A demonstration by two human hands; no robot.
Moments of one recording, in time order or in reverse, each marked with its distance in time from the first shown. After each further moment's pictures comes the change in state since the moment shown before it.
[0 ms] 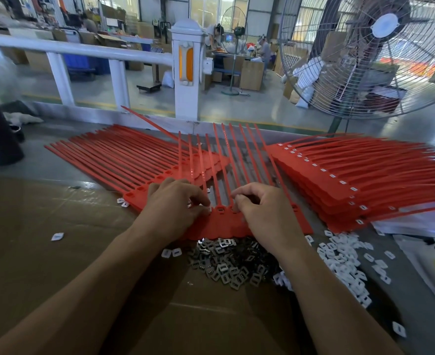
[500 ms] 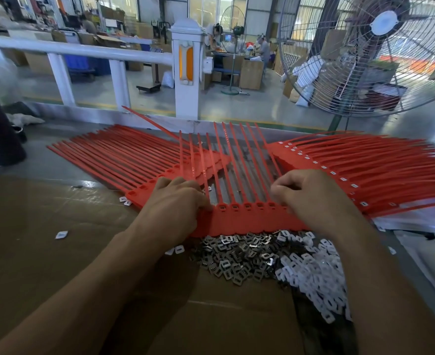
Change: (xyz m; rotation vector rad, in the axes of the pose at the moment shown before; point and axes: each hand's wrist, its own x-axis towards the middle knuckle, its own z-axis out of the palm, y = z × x) left_hand -0.007 0.008 -0.013 0.259 -0.113 0.182; right_hand 0.004 -0.009 -0.072 -0.258 -0.030 0.060
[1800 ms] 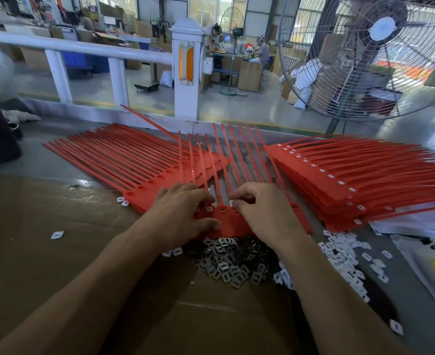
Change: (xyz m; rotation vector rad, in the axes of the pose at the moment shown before) left_hand 0.003 -0.007 0.017 -0.210 -0.044 -0.041; right_hand 0.009 -0.009 0.071 0.080 -0.029 -0.088
